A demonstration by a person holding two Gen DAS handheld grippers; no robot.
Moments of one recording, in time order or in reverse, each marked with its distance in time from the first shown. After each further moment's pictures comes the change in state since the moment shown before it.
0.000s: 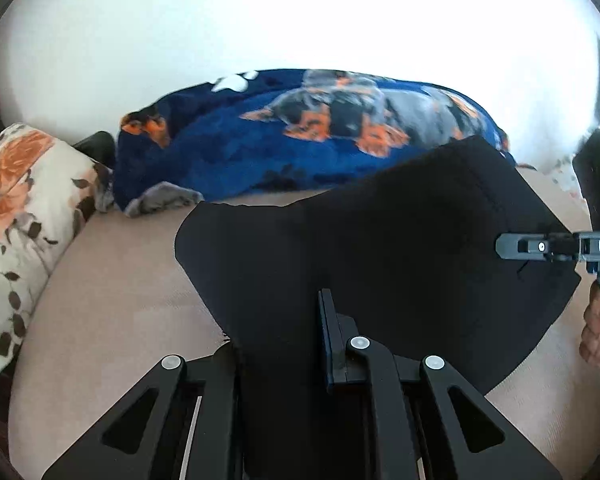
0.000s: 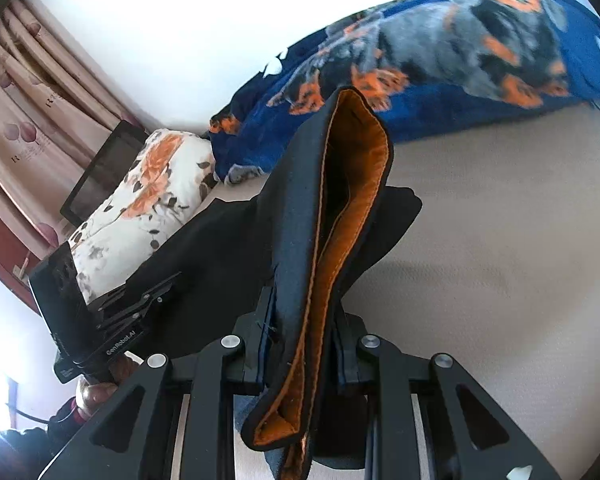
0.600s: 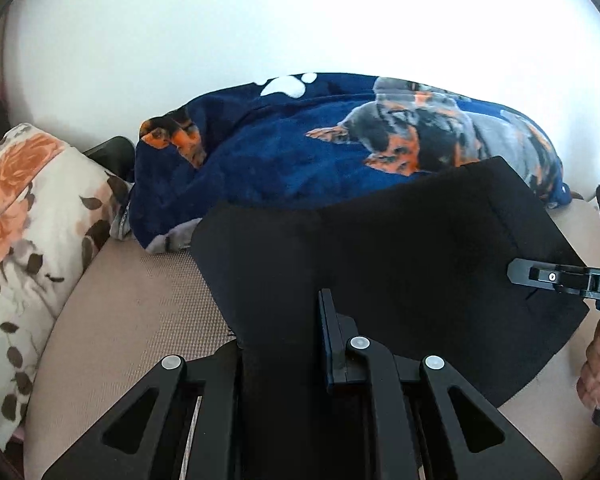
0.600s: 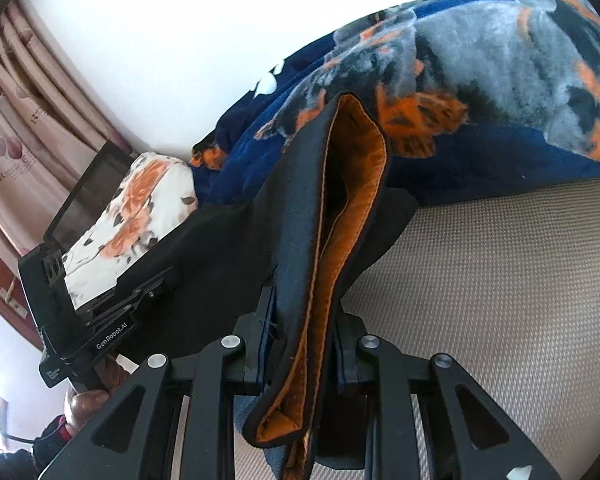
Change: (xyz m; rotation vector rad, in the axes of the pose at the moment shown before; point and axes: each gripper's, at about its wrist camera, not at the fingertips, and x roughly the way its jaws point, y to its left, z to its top) left arm 0.077 0.058 0.051 -0.045 -0.009 0.094; right arm 0.084 -0.007 0.059 0.011 -0.066 -0.011
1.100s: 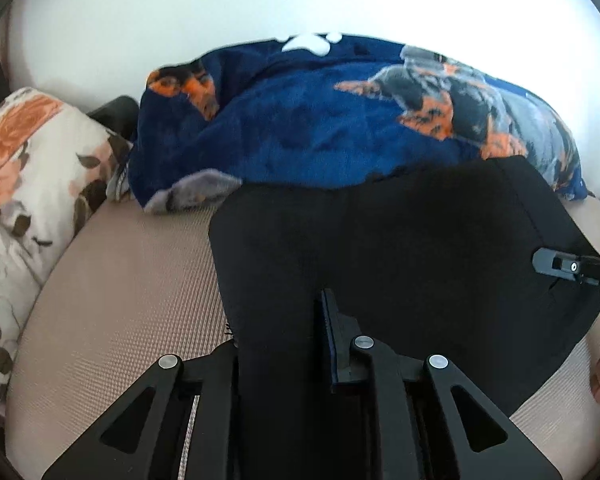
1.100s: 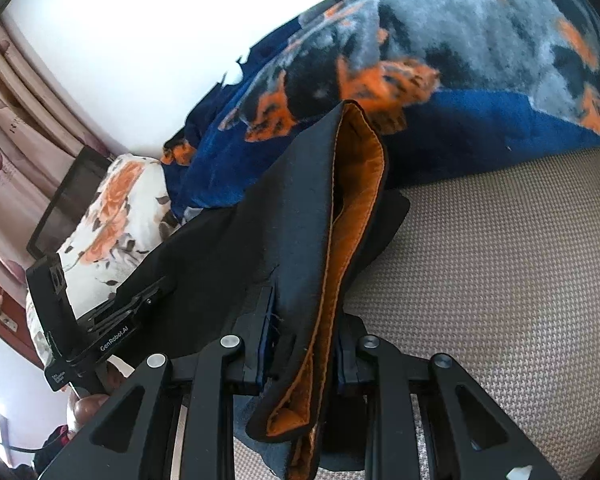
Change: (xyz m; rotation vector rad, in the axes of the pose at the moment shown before) left arm 0.031 0.018 -0.026 -0.048 0.073 0.013; right arm 0.016 -0.015 -0.006 0.042 0.036 -0.071
